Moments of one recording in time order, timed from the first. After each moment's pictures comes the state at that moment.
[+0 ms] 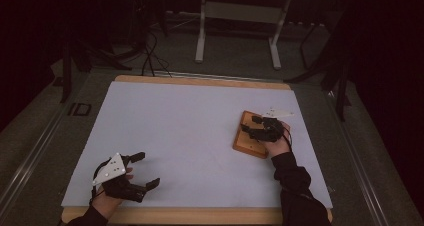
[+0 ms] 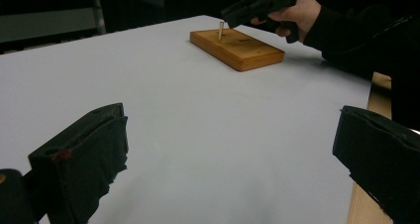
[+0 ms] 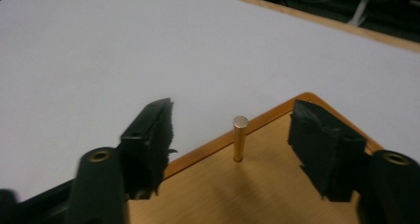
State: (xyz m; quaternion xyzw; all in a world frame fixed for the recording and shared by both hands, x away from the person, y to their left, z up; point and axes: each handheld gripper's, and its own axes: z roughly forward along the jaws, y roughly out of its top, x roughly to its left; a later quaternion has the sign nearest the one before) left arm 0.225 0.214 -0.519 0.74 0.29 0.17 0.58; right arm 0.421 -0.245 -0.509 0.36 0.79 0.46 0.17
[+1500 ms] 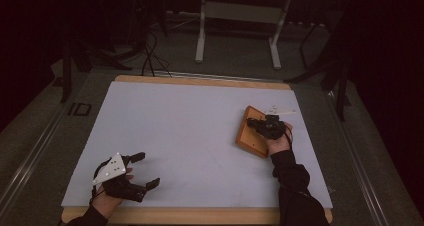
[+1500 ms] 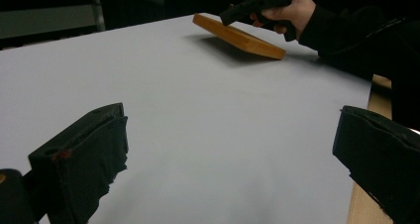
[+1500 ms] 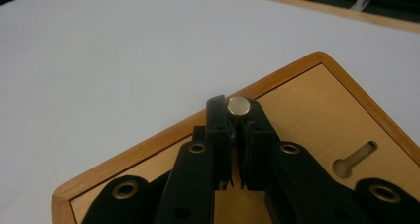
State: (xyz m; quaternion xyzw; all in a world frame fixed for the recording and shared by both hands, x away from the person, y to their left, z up) left arm 0.226 0.214 -0.520 0.74 0.29 0.17 0.58; right arm 0.431 -0.255 -0.512 0.38 0.79 0.46 0.14
